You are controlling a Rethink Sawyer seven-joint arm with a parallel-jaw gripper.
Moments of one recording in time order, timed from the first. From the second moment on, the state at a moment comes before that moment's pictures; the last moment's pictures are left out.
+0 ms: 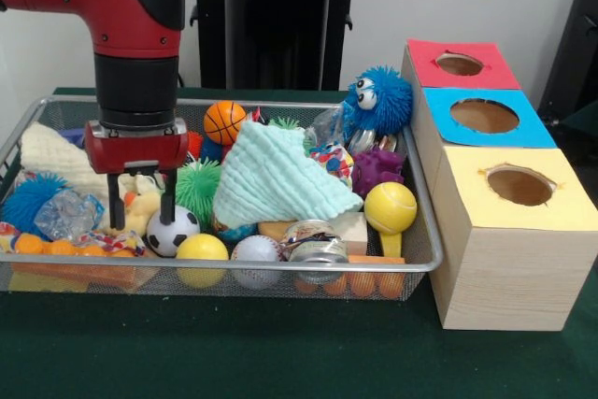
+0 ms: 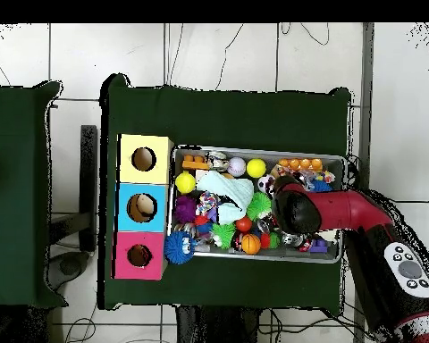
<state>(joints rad) -0.78 -0.51 0.42 1.57 -0.78 0.34 1.45</state>
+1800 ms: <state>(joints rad) -0.88 -0.41 0.42 1.60 -0.78 0.42 1.45</state>
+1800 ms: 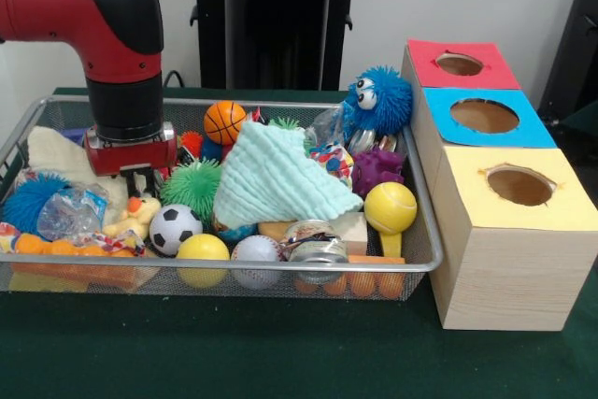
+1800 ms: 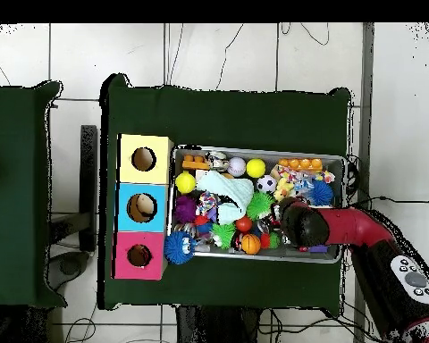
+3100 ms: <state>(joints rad) -0.77 -0.62 0.42 1.70 -0.64 0.58 1.45</state>
